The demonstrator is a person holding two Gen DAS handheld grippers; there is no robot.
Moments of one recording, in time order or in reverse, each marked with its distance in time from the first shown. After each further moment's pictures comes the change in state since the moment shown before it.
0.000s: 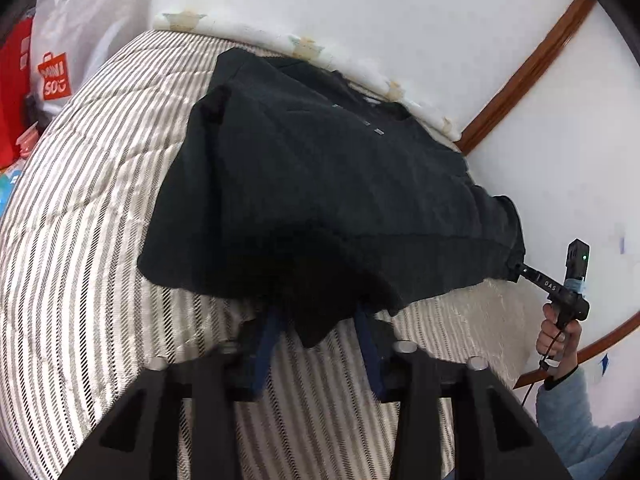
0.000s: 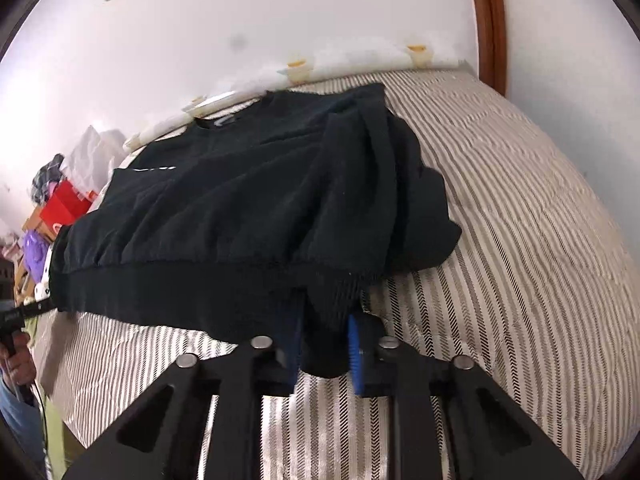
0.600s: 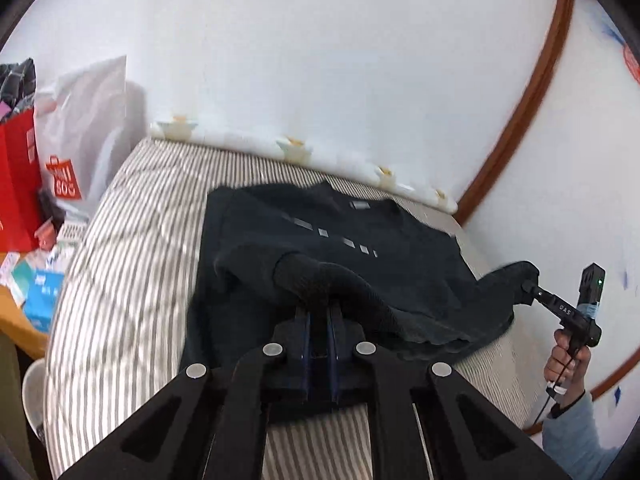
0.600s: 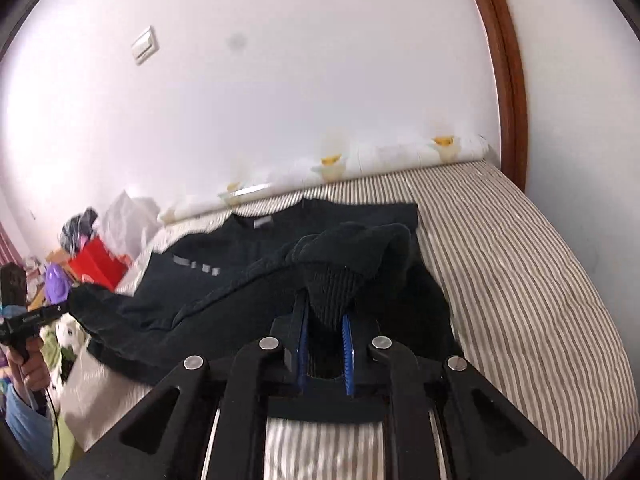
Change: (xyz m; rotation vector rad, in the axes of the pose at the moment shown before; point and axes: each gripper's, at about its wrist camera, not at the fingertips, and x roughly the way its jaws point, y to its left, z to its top) left arm -0.041 -0.037 0.097 0.046 -0.249 0.082; right arm -0.031 0.015 0.081 0.015 -0.233 0.096
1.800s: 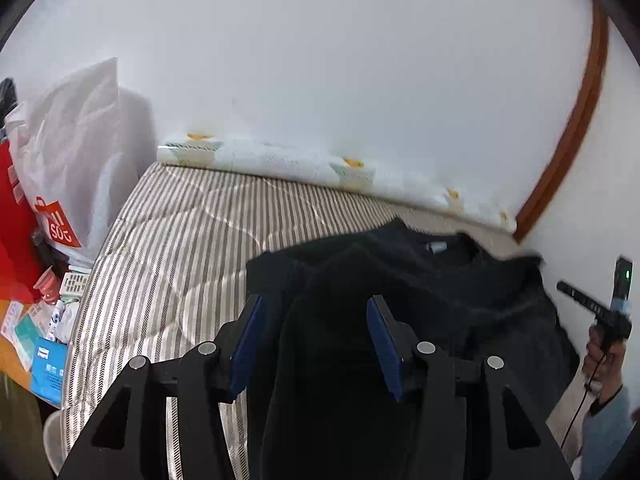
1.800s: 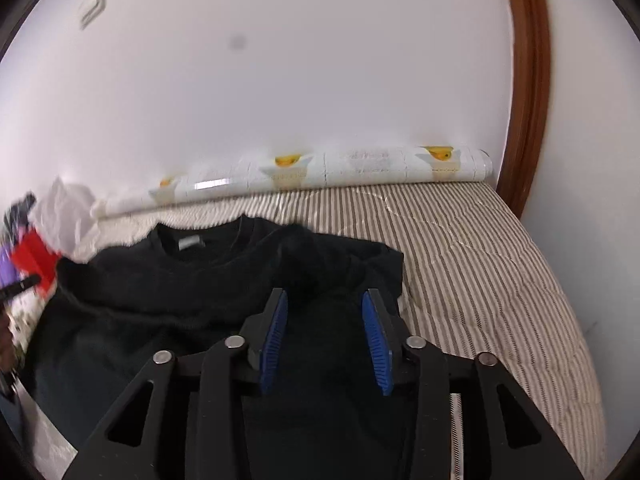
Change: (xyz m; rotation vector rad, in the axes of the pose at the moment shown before) left arm 0.096 0.052 0.067 0.043 0.022 0.117; right arm 0.119 -0.011 0.064 -0.111 0.099 -0.183
